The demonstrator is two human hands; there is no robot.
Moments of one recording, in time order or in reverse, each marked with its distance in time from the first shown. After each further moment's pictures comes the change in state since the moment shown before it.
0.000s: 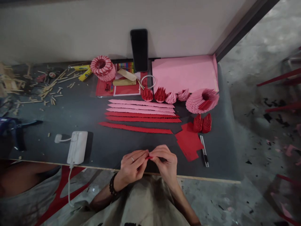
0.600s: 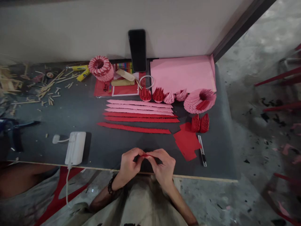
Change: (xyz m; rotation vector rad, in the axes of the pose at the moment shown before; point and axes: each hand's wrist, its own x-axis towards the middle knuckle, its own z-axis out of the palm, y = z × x) left_hand 0.004 -0.003 0.009 -0.231 -0.065 -0.442; right_hand -0.006 -0.020 0.010 -0.240 0.090 0.062
